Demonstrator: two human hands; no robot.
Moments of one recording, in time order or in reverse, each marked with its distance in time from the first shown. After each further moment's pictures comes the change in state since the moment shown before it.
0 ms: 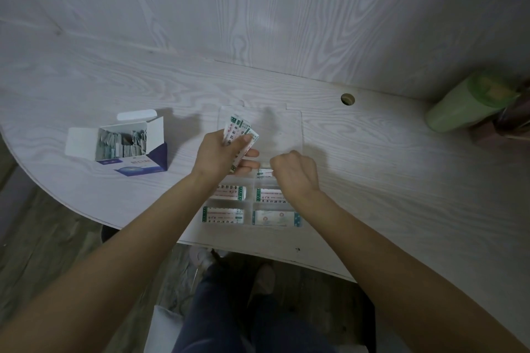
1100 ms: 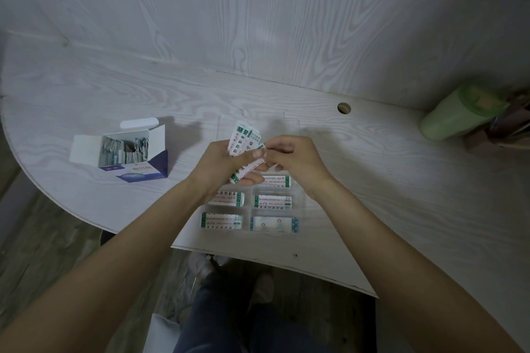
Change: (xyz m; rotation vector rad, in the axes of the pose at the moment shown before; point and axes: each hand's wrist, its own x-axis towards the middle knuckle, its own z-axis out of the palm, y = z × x) left_hand -0.016 0.012 -0.002 0.015 -0.209 -0.001; right_hand -0.013 0.016 -0.053 1.469 0.009 0.081
